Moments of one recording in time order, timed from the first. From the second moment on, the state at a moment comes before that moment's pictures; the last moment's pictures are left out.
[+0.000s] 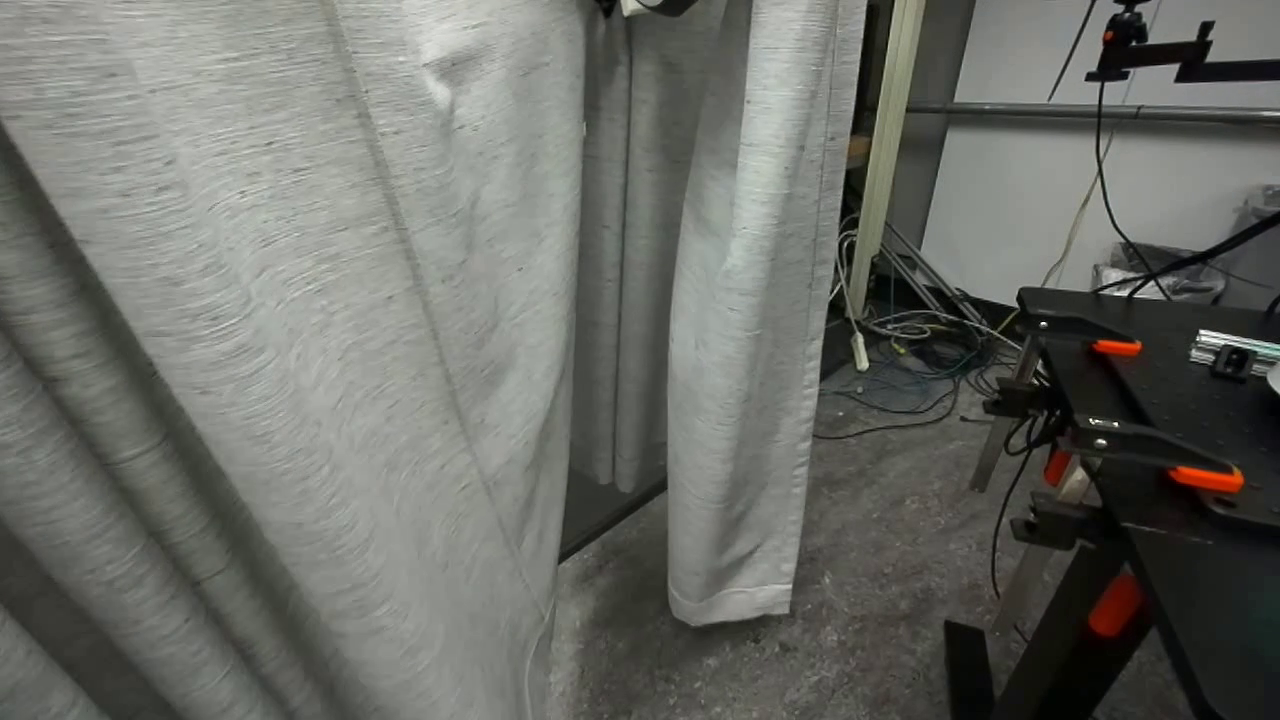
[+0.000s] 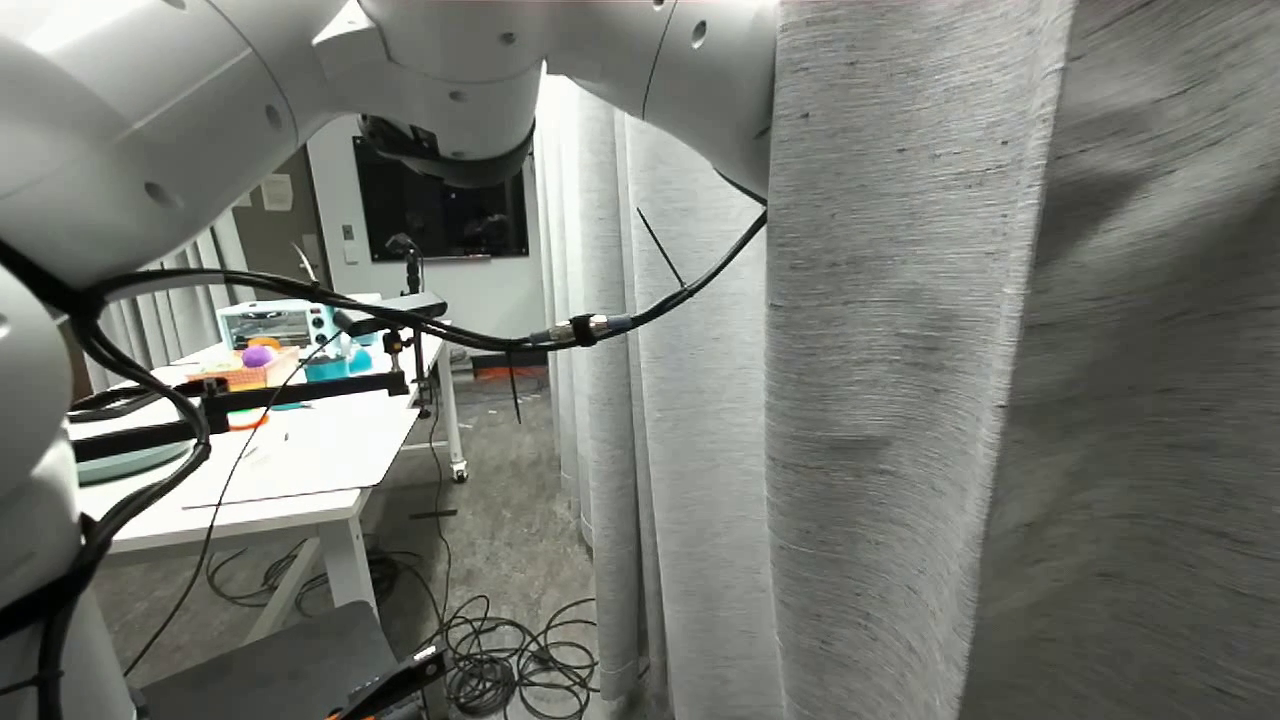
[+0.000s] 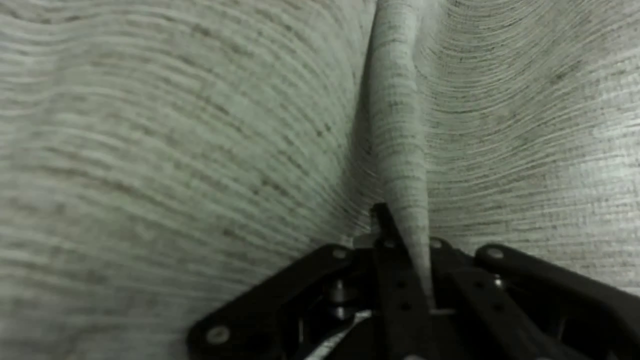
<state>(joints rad) 0.40 0.90 -0.99 -1.56 0.31 3.11 0.33</state>
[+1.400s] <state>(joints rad) 0.57 0.90 -0.99 -1.71 0.30 3.04 0.47</state>
